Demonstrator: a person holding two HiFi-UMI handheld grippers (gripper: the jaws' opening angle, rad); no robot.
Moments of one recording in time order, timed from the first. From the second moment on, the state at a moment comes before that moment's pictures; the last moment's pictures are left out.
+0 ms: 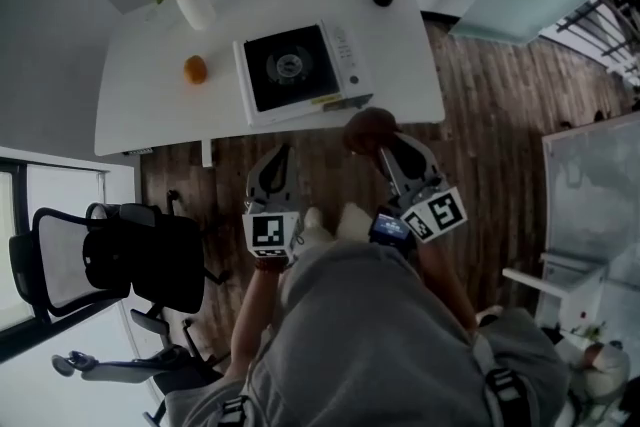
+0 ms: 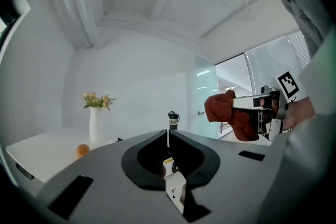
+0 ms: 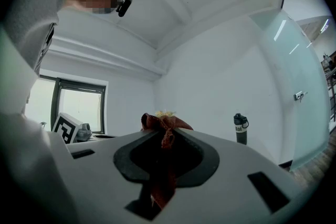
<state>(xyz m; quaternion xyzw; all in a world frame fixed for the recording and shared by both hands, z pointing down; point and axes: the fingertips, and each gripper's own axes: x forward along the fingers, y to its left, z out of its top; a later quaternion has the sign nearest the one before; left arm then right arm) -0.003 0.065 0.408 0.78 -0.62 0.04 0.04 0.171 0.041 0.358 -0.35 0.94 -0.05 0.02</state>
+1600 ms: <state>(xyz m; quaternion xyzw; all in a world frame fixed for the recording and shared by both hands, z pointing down) -0.093 -0.089 0.519 0.81 -0.57 0.13 0.09 0.092 -0.287 0.431 -0.37 0.91 -0.09 -0.18</state>
